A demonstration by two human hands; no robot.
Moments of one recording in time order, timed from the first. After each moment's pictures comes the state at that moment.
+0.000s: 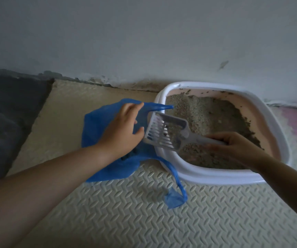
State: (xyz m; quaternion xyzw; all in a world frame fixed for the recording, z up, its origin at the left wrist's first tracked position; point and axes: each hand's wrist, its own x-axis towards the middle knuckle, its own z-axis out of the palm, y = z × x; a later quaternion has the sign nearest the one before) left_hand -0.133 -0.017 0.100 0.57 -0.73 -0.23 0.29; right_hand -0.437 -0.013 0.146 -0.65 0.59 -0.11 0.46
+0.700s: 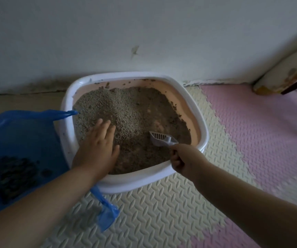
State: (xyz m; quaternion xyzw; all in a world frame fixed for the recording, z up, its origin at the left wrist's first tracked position) left_hand -0.291 -0.048 0.035 0.52 -0.83 -0.16 0.09; right_hand -0.509 0.008 0.103 -0.02 0.77 -0.37 0.53
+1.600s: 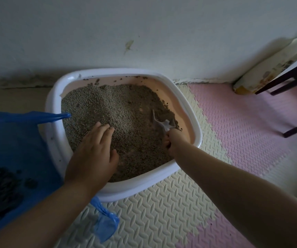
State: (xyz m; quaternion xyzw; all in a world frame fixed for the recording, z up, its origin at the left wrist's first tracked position) left_hand -0.286 -0.047 0.030 0.49 -0.82 -0.21 0.20; right_hand -0.525 -0.058 0.057 0.07 0.77 -0.44 0.45
